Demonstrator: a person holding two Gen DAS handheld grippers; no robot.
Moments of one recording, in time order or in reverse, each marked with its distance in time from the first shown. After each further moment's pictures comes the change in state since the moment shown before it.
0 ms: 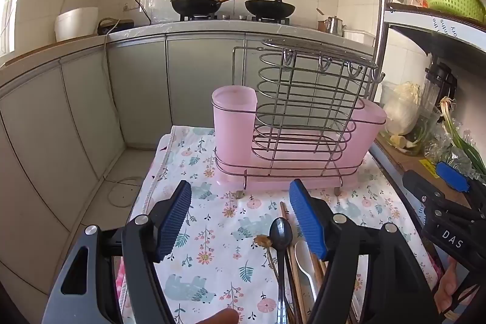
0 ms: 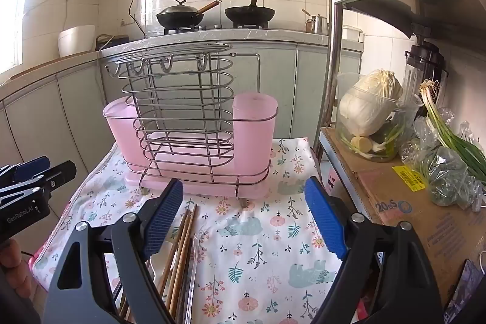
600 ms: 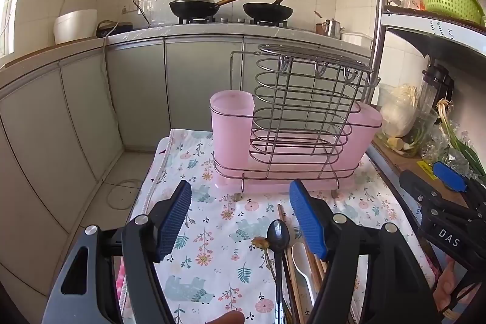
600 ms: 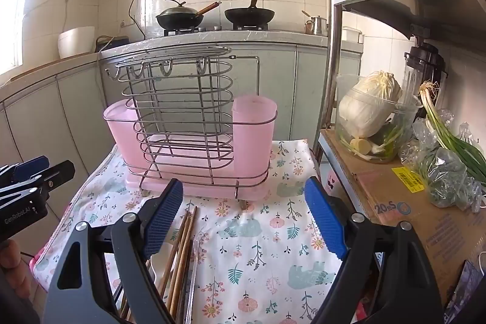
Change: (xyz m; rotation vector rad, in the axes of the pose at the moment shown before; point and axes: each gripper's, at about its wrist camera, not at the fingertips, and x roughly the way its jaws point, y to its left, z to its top) left arm -0.006 -0.001 0.010 -0.004 -0.005 -0.009; right arm -0.001 0.000 0.001 0.002 -0.004 0.001
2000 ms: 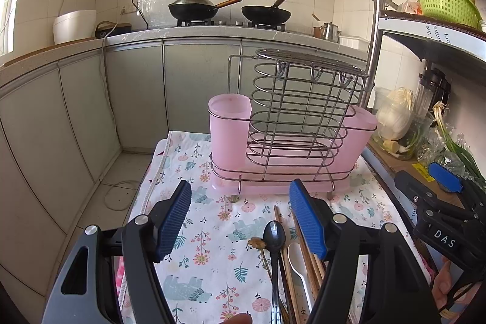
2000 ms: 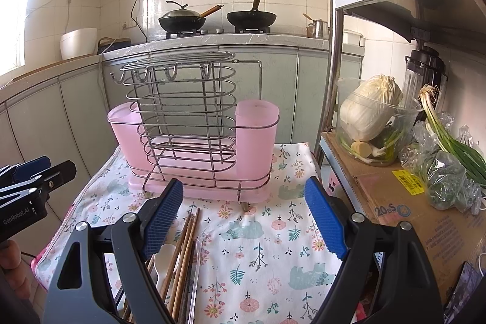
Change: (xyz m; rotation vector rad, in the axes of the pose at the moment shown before) left arm -0.011 -0.003 0.000 -0.006 -0.016 -0.014; right arm -0.003 0.001 0.000 -0.004 -0.014 0.006
